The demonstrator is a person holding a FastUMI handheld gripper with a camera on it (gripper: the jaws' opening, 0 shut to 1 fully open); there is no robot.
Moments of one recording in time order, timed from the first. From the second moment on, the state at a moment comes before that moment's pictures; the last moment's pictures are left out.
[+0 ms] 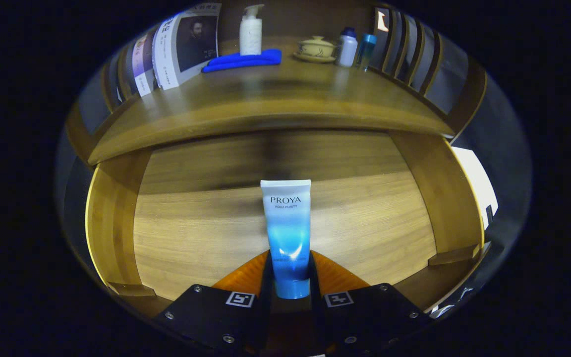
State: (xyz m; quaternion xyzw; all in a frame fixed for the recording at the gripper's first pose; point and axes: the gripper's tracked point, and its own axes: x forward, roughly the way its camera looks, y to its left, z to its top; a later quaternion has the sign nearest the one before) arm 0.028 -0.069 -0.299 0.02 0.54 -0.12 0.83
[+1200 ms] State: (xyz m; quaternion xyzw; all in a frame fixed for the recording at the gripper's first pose) arm 0.093 -0.119 -0.195 -0.02 0.40 -0.15 0.90
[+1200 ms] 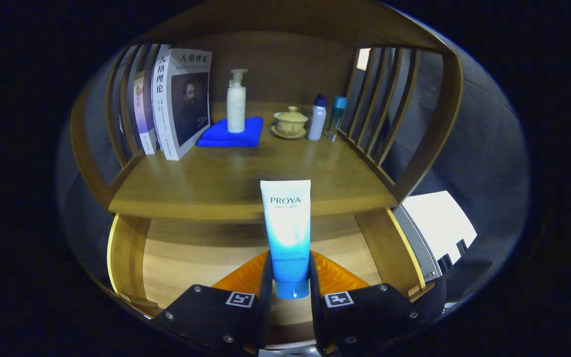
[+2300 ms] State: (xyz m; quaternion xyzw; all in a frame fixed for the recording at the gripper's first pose) arm 0.229 -0.115 -0.235 0.00 0.35 -0.05 0.93
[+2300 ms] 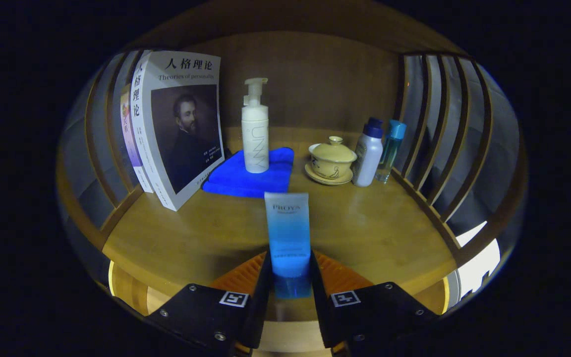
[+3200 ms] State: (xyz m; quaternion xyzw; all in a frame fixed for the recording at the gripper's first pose) arm 0.100 -0.073 -0.069 0.00 0.07 -0.06 1.00
